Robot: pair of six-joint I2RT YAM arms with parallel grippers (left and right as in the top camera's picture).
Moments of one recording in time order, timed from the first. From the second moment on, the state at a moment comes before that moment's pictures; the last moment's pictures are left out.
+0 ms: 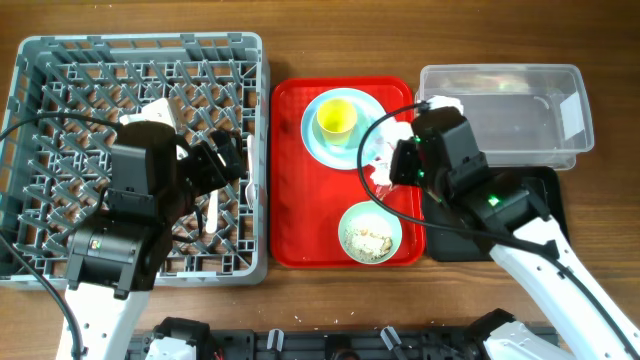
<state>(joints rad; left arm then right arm) -0.20 0.98 1.09 -0.83 0.01 -0.58 0.50 1.21 1.06 -0.72 0.20 0.57</state>
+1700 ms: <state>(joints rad) -0.20 0.98 1.09 -0.83 0.01 -0.58 0.50 1.72 0.93 -0.45 -0.02 0.40</state>
